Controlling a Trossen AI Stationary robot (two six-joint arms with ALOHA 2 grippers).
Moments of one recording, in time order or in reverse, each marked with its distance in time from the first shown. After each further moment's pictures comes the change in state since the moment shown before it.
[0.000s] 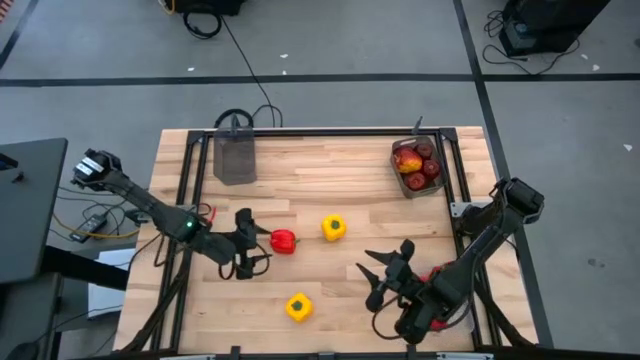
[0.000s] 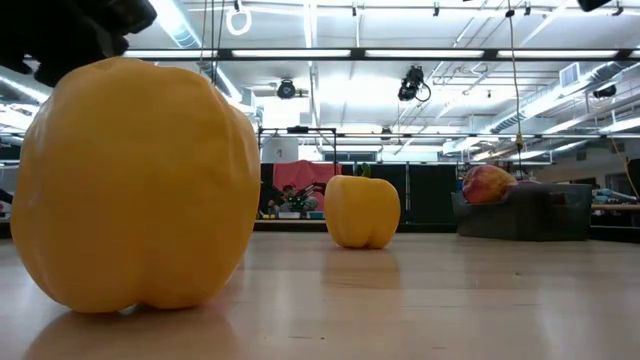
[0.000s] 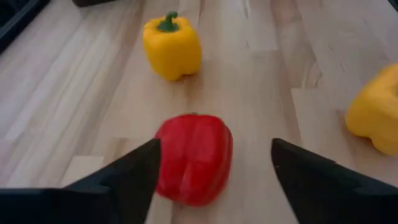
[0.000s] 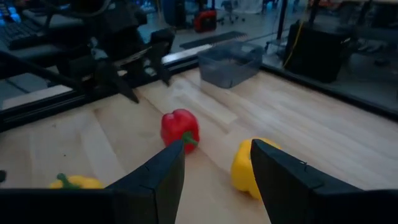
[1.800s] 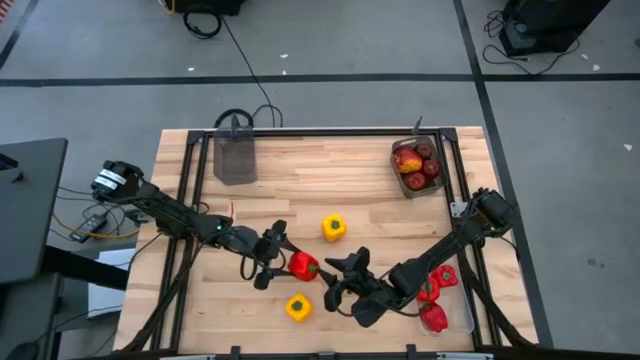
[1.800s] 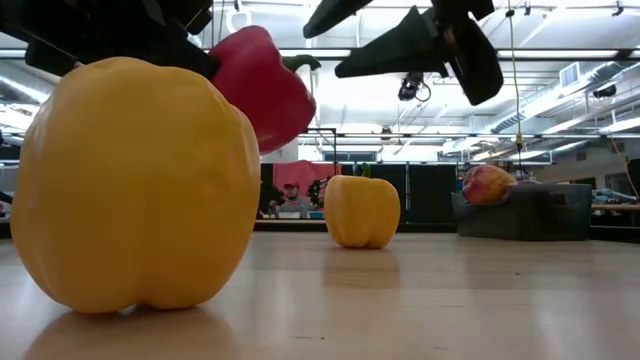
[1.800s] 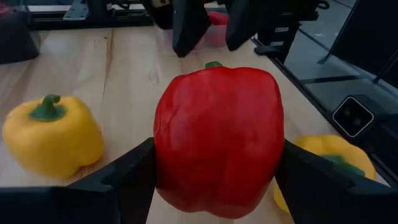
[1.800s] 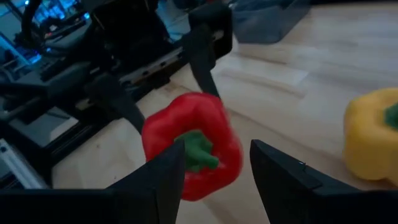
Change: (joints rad) left arm 0.170 0.329 0.000 0.667 0.458 0.219; right arm -0.201 0.216 -0.002 0.667 -0.247 -0.129
